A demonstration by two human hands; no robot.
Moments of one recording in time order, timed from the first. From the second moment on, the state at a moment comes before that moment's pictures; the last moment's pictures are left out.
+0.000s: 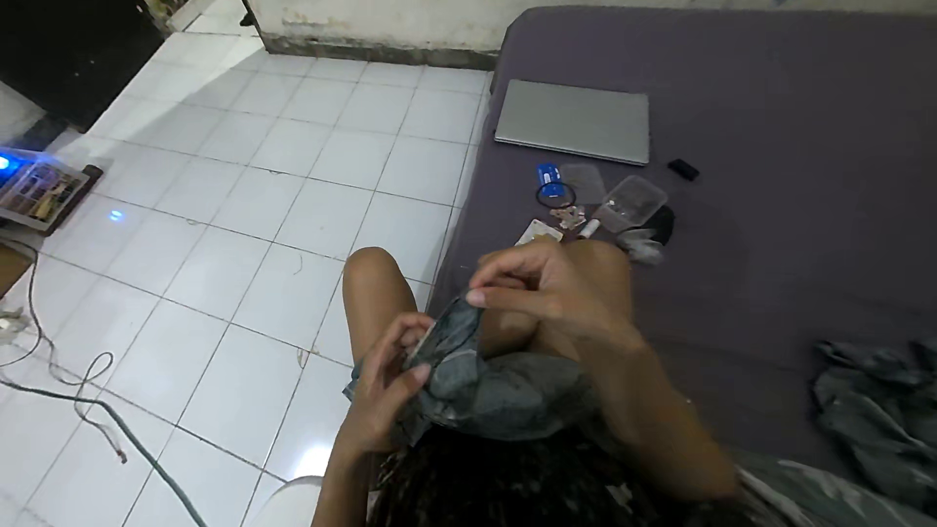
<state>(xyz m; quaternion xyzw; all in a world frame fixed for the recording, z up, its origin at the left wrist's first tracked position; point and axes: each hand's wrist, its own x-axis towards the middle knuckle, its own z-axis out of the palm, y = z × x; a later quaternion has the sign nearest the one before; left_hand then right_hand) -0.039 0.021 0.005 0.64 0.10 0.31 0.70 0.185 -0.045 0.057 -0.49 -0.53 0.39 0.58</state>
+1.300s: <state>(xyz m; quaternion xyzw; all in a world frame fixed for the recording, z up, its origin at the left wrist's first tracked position) -0.017 -0.013 0.044 0.66 0.21 0.44 0.58 0.136 -0.103 0.050 -0.55 -0.63 0.03 0.55</state>
